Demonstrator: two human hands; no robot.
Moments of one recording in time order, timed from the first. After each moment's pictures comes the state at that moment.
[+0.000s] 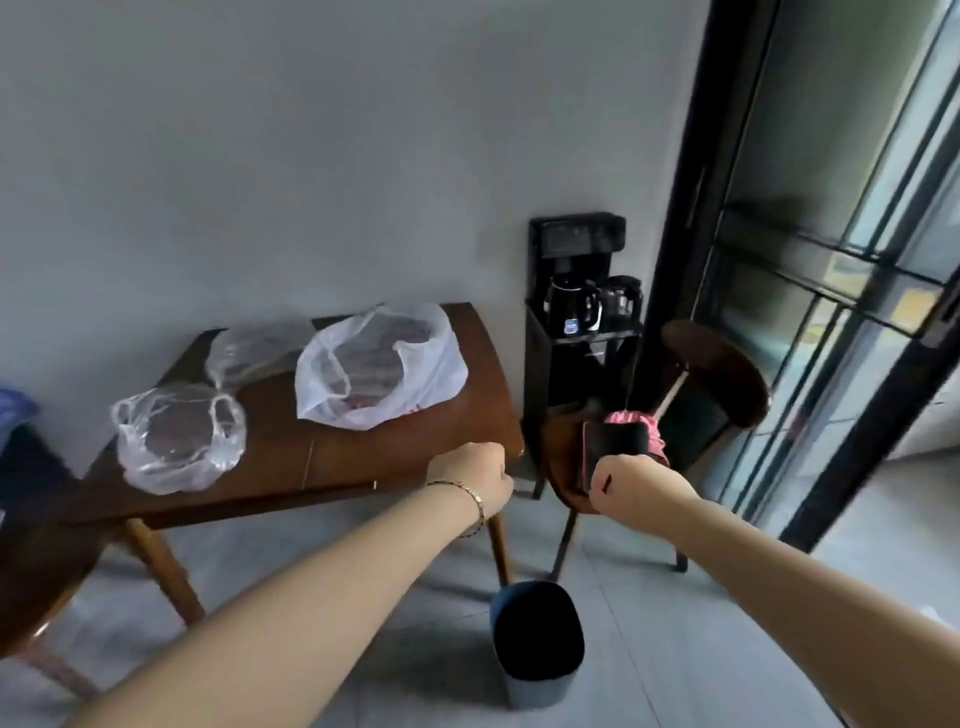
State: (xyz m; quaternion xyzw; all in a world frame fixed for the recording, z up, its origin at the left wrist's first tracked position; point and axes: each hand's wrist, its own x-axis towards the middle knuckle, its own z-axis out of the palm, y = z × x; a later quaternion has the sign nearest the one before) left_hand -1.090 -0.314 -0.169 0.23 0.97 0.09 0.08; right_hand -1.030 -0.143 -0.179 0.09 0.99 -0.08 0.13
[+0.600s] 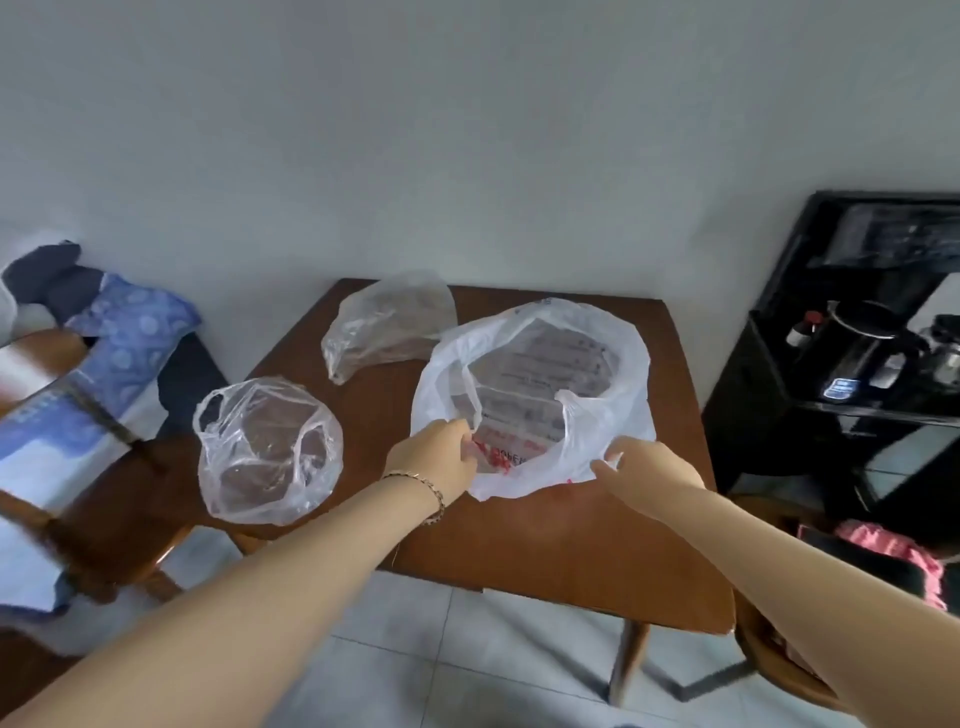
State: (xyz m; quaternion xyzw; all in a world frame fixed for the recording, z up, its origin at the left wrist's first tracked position) left_hand -1.446 -0.470 -0.226 0.00 0.99 0.12 0.05; right_hand -1.468 -0.239 -0.259 0.01 0.98 -0.17 0.13
